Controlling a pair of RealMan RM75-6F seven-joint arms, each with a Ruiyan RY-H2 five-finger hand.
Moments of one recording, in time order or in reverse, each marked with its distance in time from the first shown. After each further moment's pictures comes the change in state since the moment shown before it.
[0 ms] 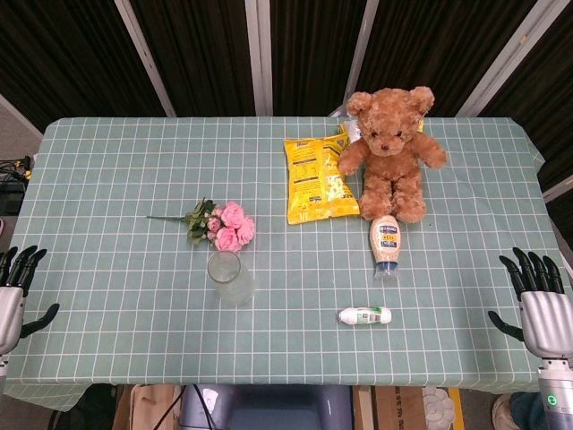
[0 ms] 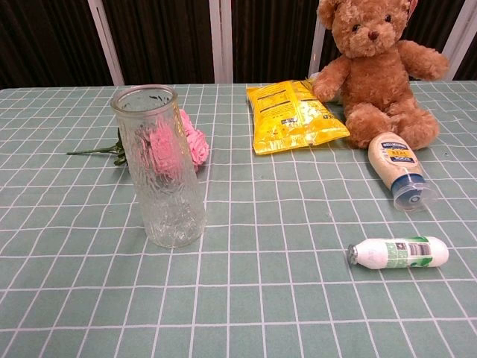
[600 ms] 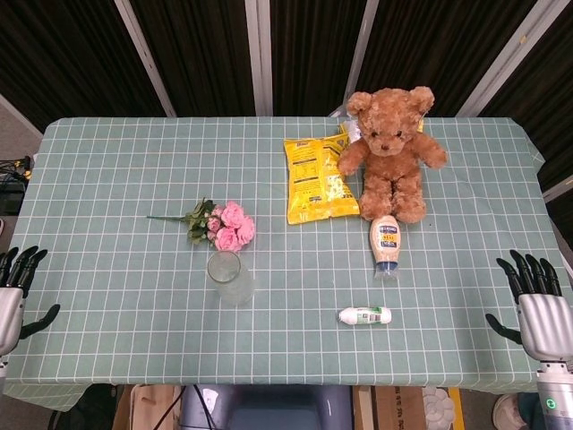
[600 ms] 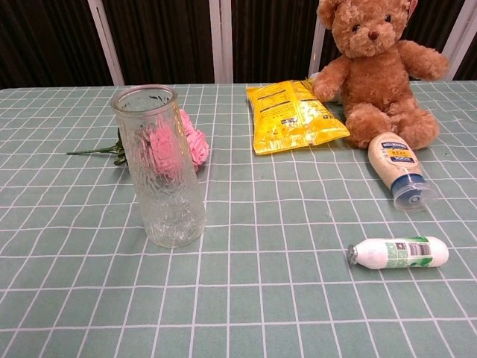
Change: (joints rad) left arm 0.006 0.003 -0.004 -0.001 0.008 -0.007 -0.013; right arm -0.005 0.010 -0.011 -0.032 -0.010 -0.003 -0.012
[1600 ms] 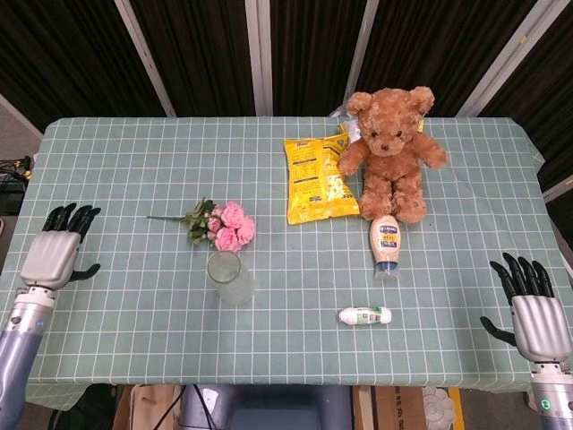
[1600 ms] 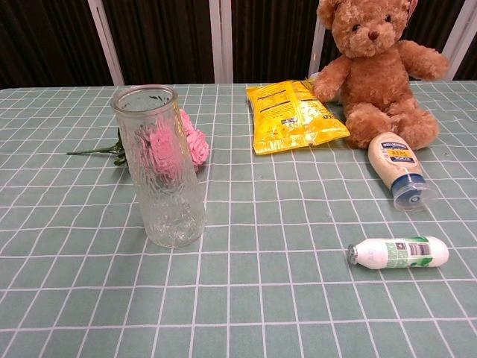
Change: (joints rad) left arm -0.307 -0.018 -0.167 0.018 -0.246 -0.411 0.217; right arm 0.001 -0.002 -0.007 -0.024 0.006 -0.018 -0.020
